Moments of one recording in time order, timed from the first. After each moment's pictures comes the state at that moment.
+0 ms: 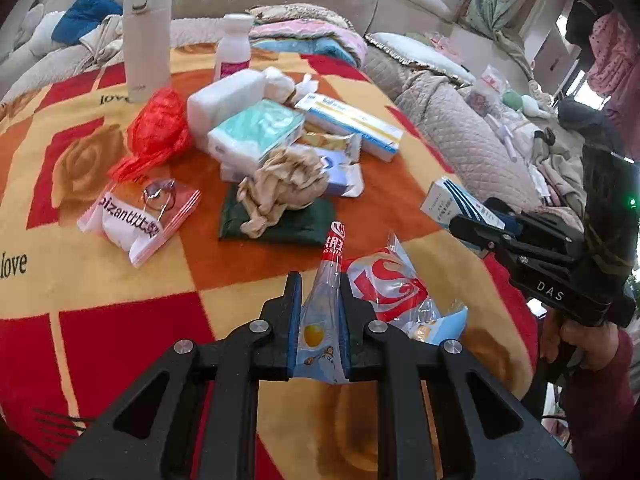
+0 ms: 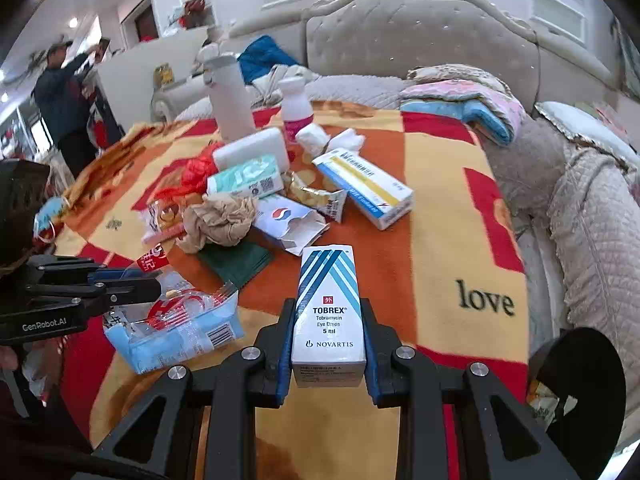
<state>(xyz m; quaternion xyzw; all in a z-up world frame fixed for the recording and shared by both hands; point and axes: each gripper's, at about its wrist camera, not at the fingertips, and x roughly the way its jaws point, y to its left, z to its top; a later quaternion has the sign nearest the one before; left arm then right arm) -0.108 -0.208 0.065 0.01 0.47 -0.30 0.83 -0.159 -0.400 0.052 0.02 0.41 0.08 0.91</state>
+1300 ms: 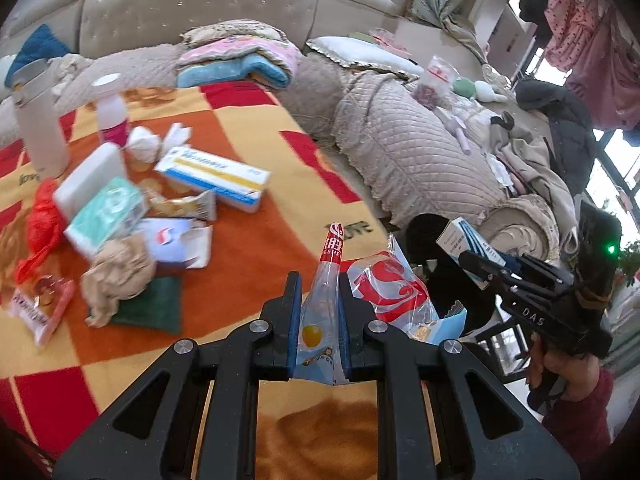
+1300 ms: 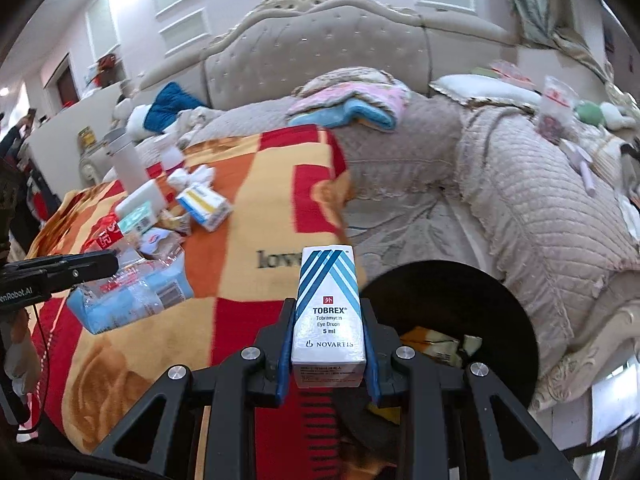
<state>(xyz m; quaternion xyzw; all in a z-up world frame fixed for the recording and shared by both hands) -0.123 -0.337 0.103 0.03 0.44 -0.38 0.81 -0.245 -0.539 0.070 0.09 0.38 -0.07 0.92</state>
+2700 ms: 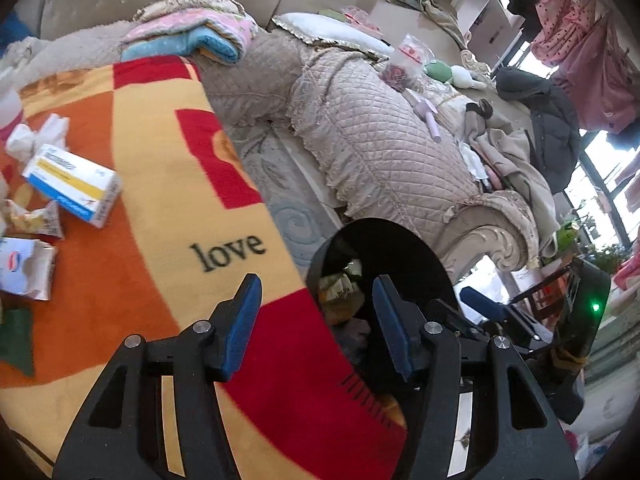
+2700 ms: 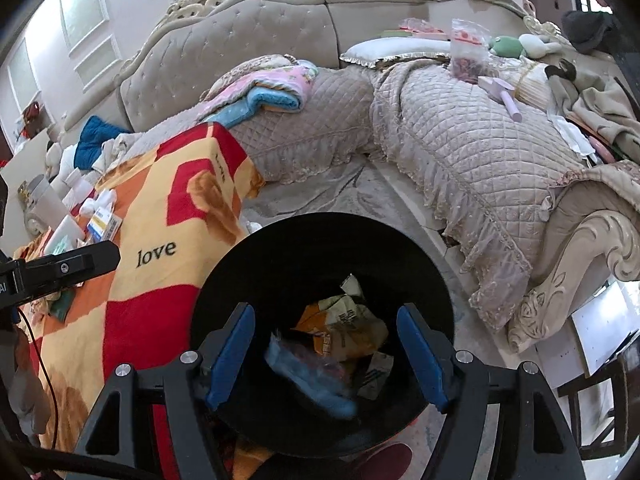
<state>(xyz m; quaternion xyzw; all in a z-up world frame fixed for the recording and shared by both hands) -0.126 -0.455 0.075 0.02 0.47 -0.41 0.78 -0.279 -0.618 0.033 0.17 0.39 -0.18 0.89</state>
